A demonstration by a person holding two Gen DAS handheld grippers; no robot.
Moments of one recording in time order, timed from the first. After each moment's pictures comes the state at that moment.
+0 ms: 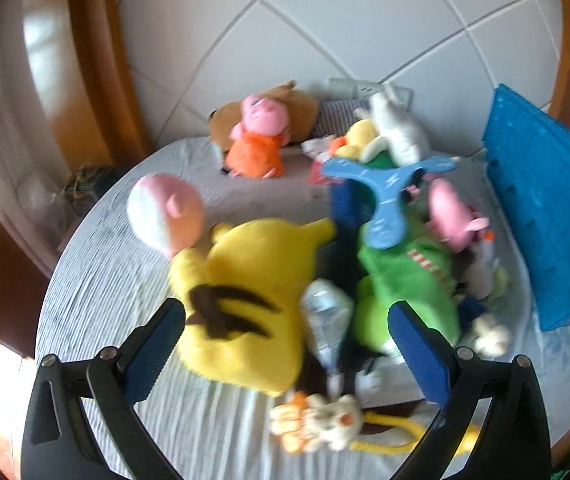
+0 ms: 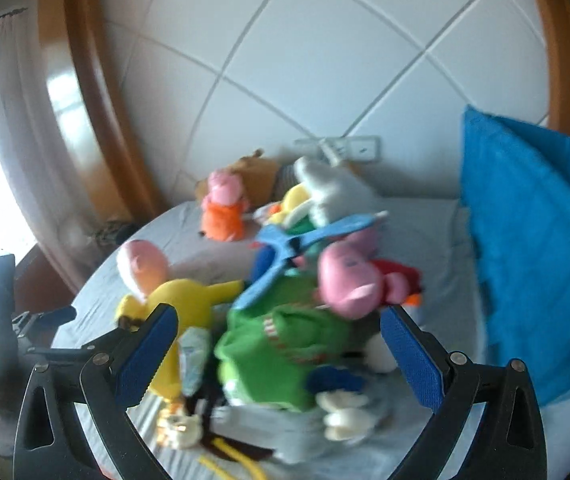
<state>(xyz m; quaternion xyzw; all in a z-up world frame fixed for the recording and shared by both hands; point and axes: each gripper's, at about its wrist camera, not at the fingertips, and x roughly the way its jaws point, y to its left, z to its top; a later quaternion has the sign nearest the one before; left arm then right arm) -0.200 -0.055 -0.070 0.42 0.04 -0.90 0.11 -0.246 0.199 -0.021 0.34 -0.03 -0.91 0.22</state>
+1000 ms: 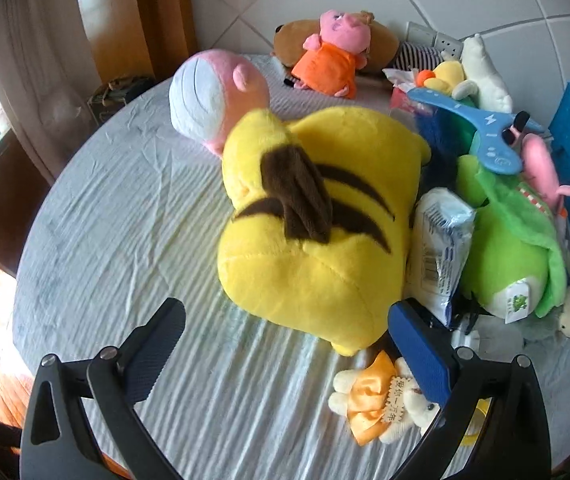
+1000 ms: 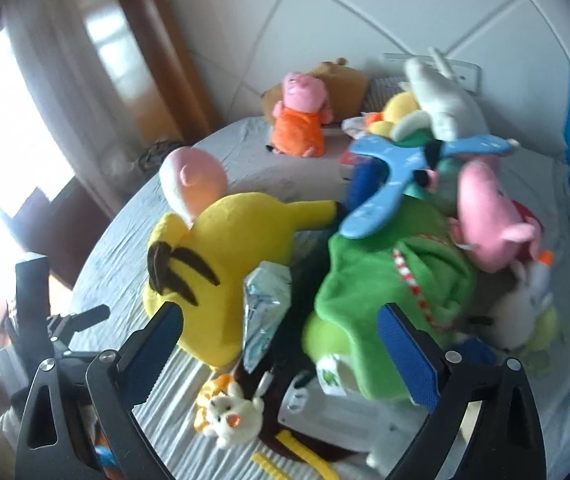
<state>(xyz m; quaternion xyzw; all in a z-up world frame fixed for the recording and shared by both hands) -0.186 -0.107 -0.188 0.48 0.11 -0.85 0.18 -0.267 0.085 -0.118 0.43 0.02 -0.84 0.34</state>
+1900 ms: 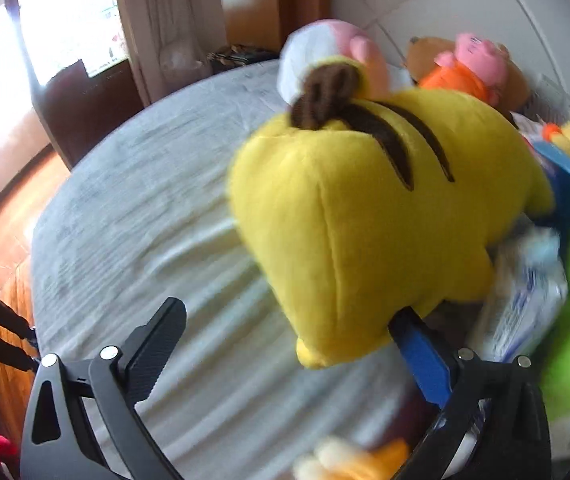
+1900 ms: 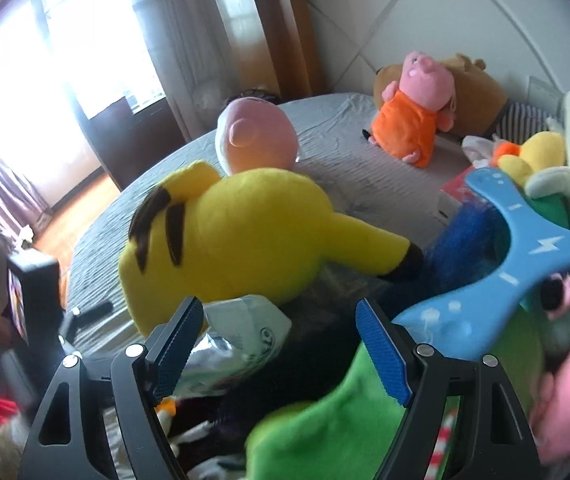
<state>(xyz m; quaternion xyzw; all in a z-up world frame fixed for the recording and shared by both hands) -0.210 -0.124 -0.238 0.41 0.19 -0.79 0.41 -0.363 0.025 -0.179 0.40 0.13 -0.75 0.52</state>
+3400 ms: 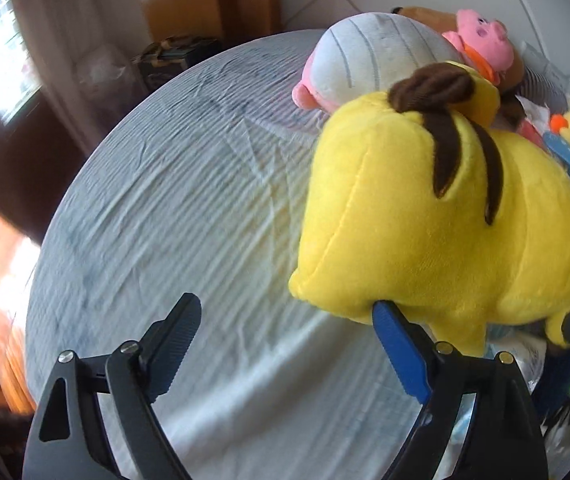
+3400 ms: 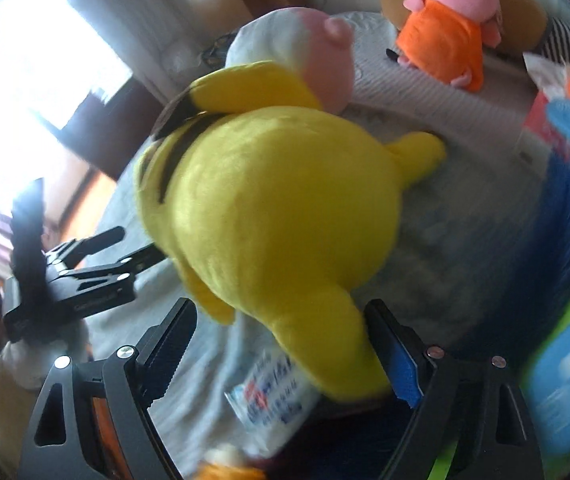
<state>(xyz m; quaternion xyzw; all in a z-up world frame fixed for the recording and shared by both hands) -0.243 -0.284 -0.230 0.51 0.12 -0.82 0.23 -0.359 -0.081 -0.214 0.55 0.06 -0.69 0.47</state>
